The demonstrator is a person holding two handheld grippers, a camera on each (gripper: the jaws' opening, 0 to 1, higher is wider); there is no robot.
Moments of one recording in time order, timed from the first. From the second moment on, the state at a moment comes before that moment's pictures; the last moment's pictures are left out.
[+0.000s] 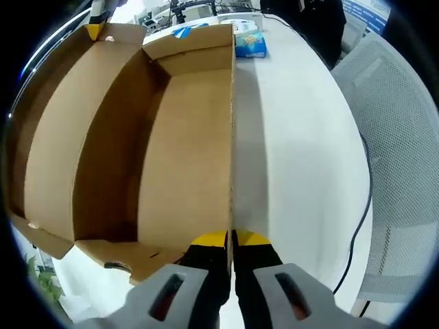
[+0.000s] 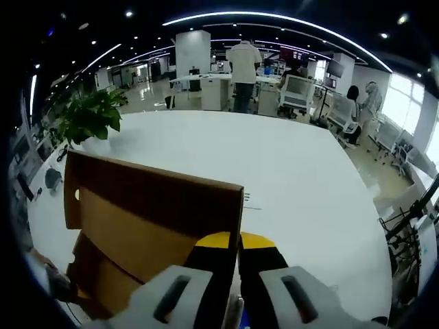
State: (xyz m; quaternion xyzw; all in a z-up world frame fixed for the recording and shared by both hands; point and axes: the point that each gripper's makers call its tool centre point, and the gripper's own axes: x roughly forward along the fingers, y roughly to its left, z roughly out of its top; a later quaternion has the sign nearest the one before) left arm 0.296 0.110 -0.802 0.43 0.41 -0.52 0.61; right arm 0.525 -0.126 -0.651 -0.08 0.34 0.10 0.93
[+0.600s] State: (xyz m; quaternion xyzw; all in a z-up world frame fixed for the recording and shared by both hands) left arm 0.297 0.111 -0.801 0.43 0.41 -0.52 0.61; right arm 0.525 -0.133 -0.643 -0.05 0.32 0.10 0.94
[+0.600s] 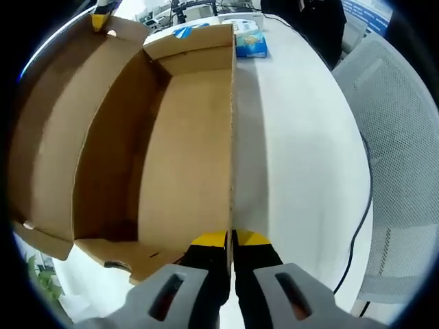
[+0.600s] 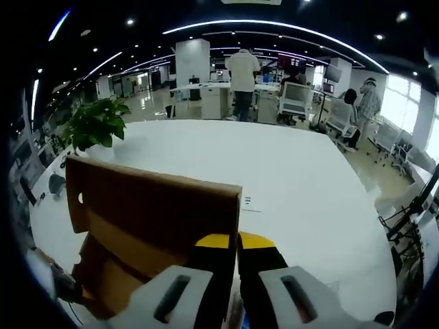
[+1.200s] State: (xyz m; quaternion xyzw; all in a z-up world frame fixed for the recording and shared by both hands) left arm 0.298 0.111 -0.801 0.43 0.41 -0.52 0.62; right arm 0.499 -0.130 -0.632 -0.06 0.29 0.10 0.95
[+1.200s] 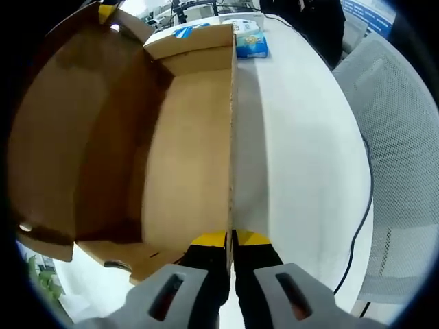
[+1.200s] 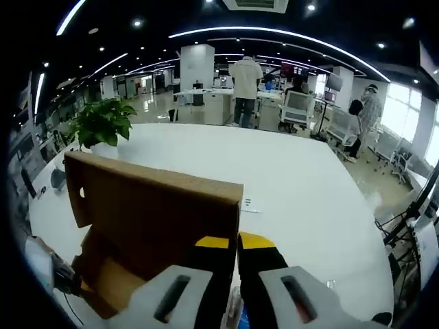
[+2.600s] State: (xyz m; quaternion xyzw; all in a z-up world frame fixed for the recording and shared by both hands) left arm 0.299 0.111 -0.801 0.43 0.41 -0.52 0.62; right arm 0.433 -0.128 -0.623 -0.07 0.25 0.09 0.96
